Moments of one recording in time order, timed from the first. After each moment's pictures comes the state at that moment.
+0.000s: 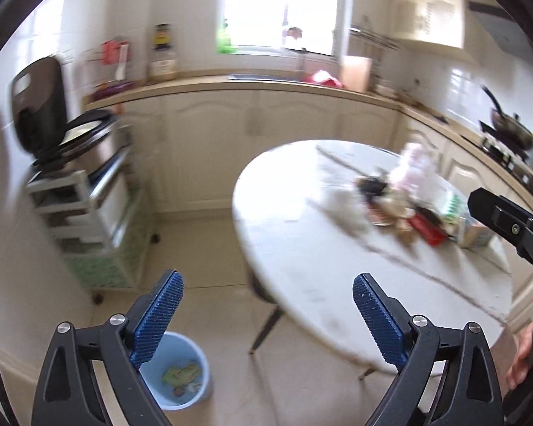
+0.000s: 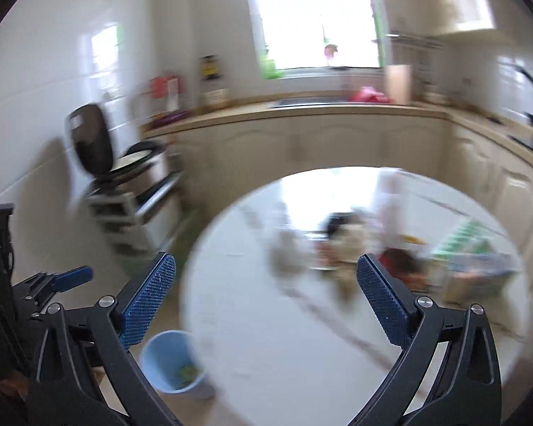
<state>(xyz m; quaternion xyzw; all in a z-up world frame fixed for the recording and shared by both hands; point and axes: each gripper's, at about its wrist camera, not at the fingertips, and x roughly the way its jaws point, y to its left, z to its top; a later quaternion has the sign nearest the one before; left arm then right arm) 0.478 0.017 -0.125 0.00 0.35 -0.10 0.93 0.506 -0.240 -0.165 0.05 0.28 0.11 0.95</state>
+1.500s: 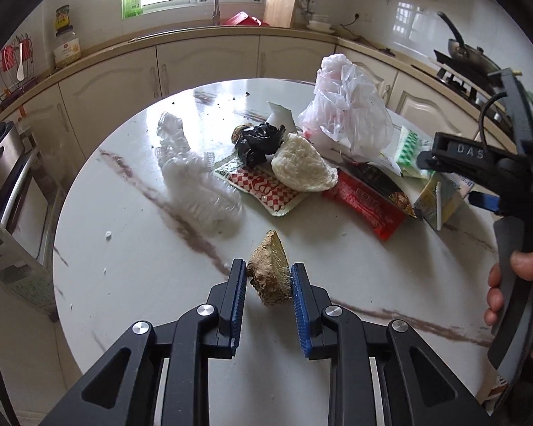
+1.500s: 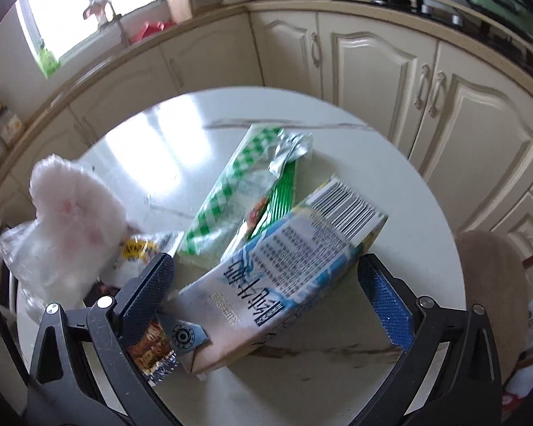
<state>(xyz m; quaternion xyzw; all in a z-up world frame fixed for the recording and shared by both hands) 0.663 -0.096 -0.212 0.05 0.44 -0.21 0.87 0.622 -0.410 -0.252 0.20 0.45 -0.16 0.86</state>
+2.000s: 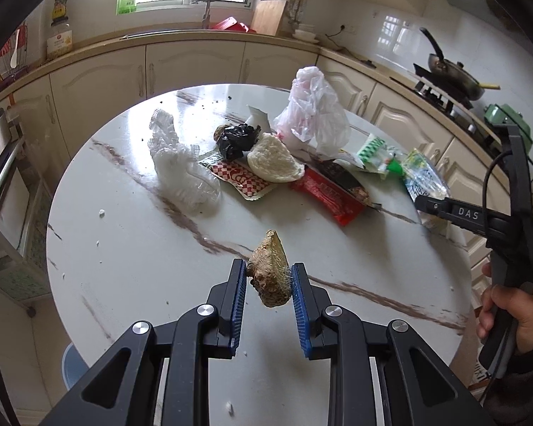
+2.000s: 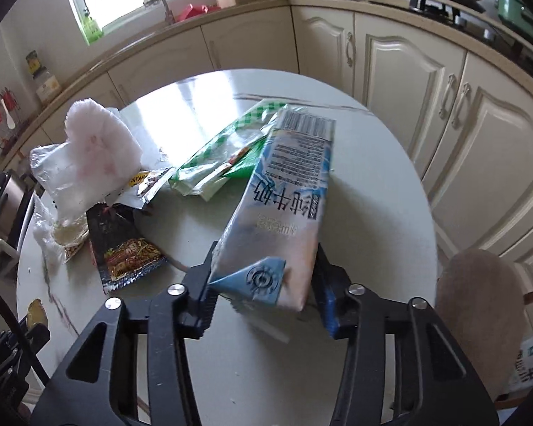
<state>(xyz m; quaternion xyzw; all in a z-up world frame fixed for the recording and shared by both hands) 0.630 -0.078 -0.194 0.00 0.43 -0.25 0.86 0.559 -0.422 -0.248 0.16 0.44 -0.09 0.88</state>
